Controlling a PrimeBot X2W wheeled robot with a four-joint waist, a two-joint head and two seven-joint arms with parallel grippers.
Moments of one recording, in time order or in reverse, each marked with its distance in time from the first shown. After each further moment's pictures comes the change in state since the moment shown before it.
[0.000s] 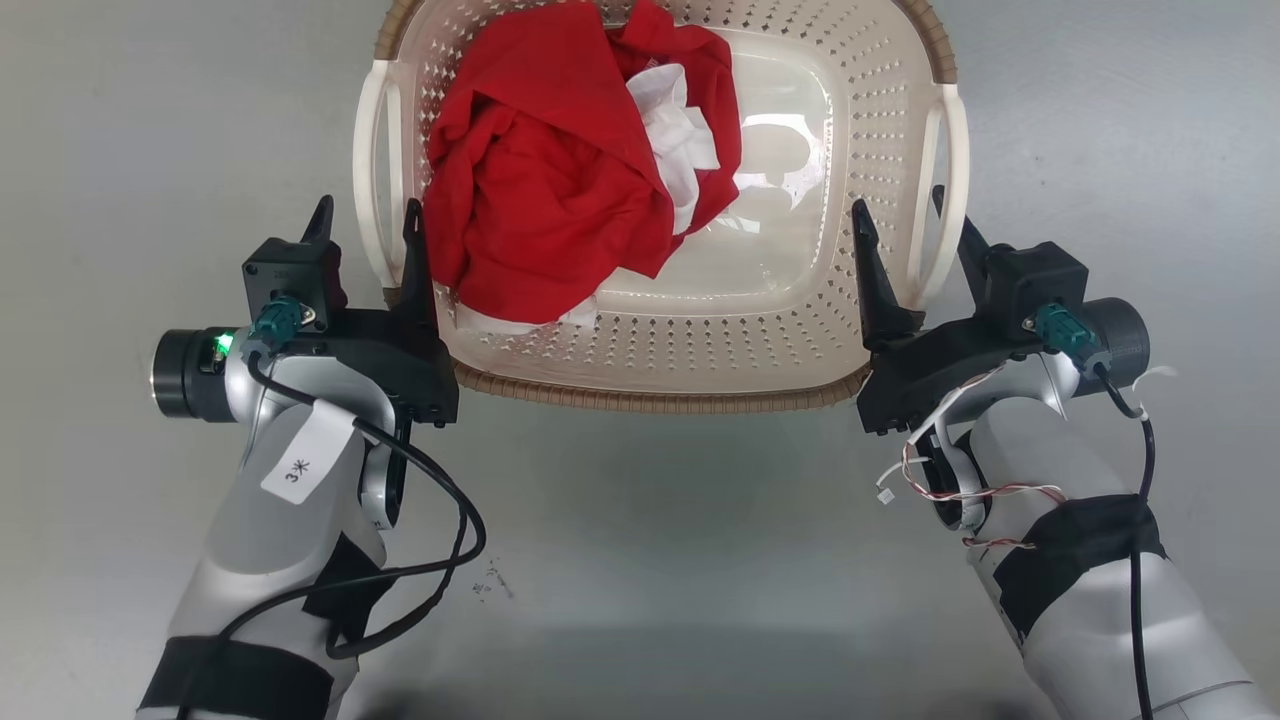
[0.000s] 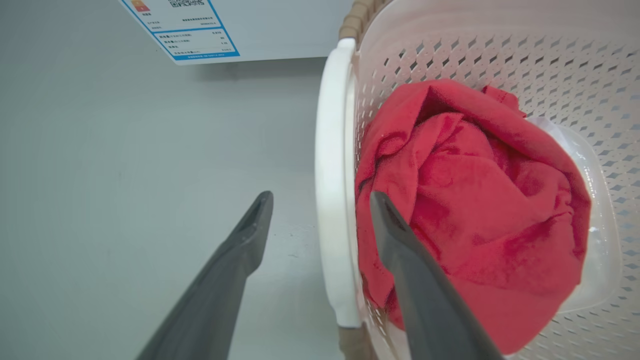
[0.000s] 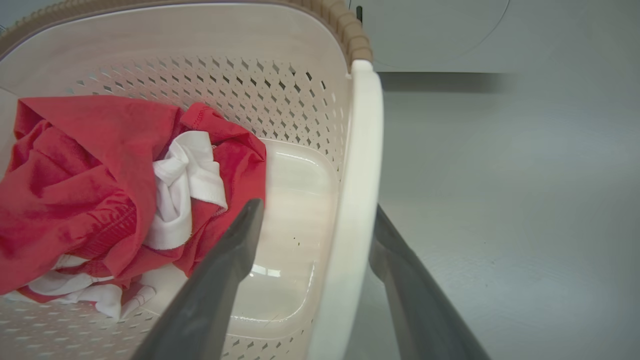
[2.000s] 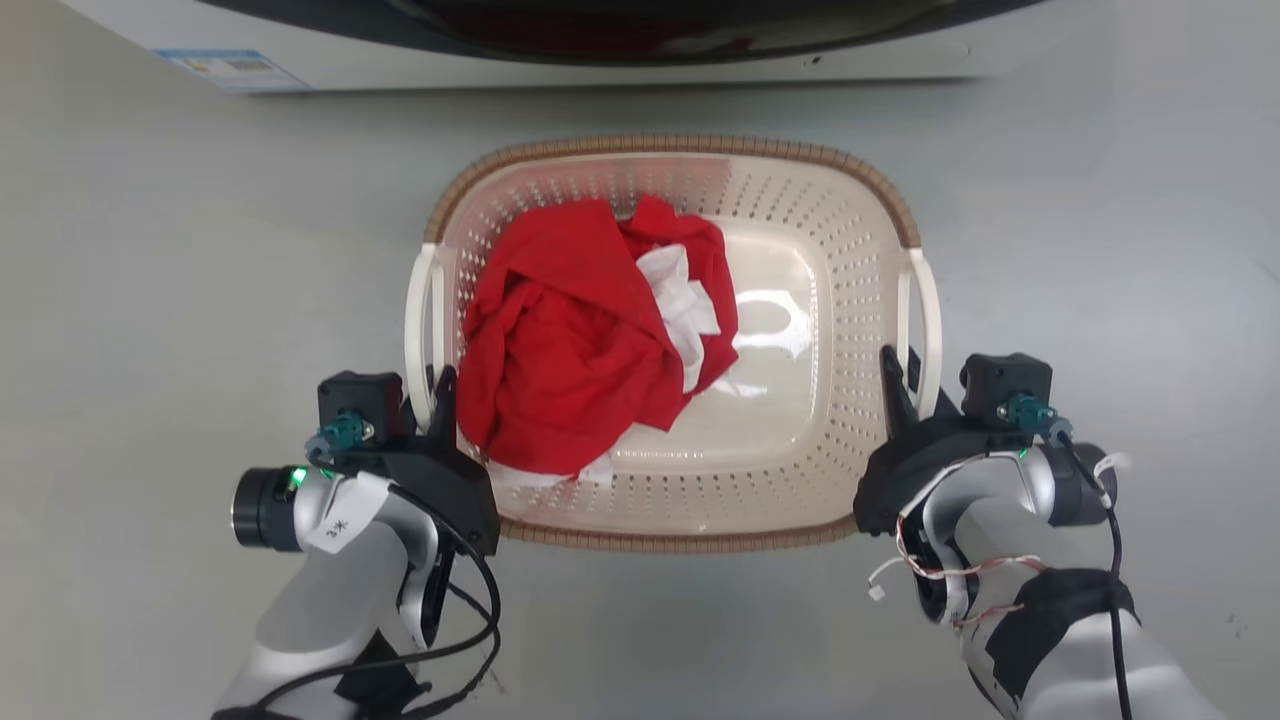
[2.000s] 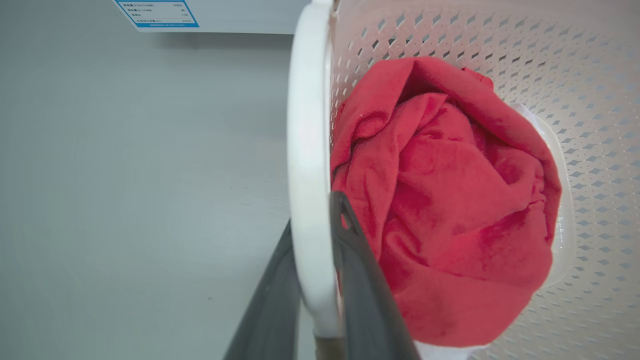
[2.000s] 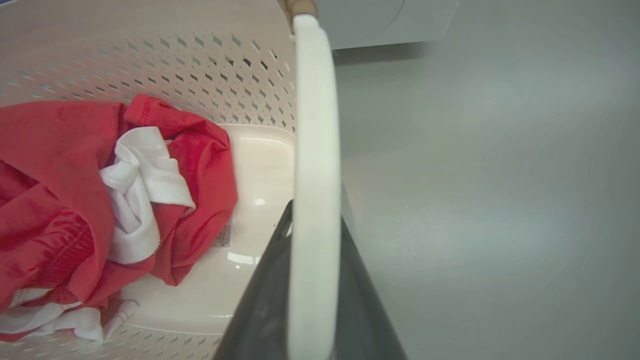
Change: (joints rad) left arm 0.064 0.005 -0.303 0.170 -0.330 -0.029 0.002; right arm 0.018 -0.013 0.280 0.227 0.395 -0.062 0.000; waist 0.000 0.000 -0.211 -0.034
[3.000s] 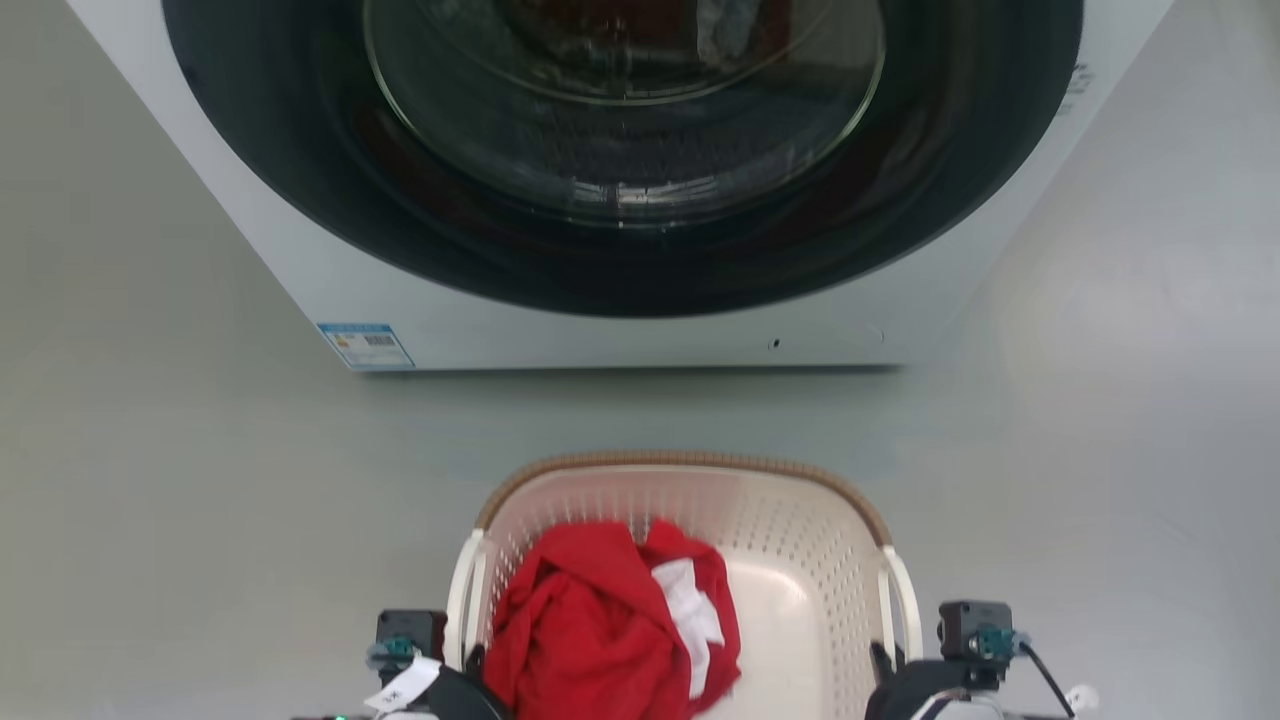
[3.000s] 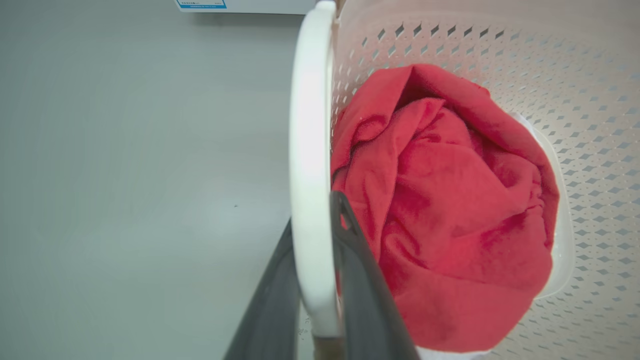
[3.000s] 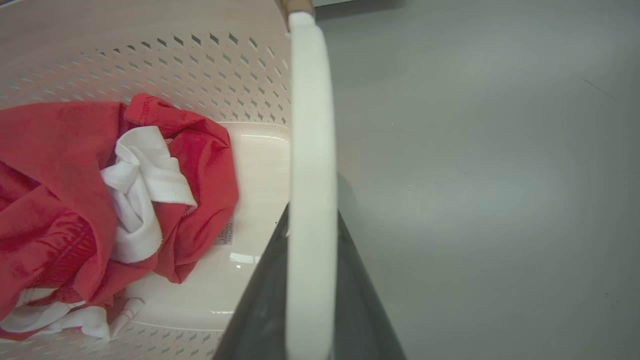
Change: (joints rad) left arm 0.297 0.001 -0.211 0.033 -0.181 0.031 0.105; right arm 0.306 0.011 0.169 0.058 0.244 0.000 0.125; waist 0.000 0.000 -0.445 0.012
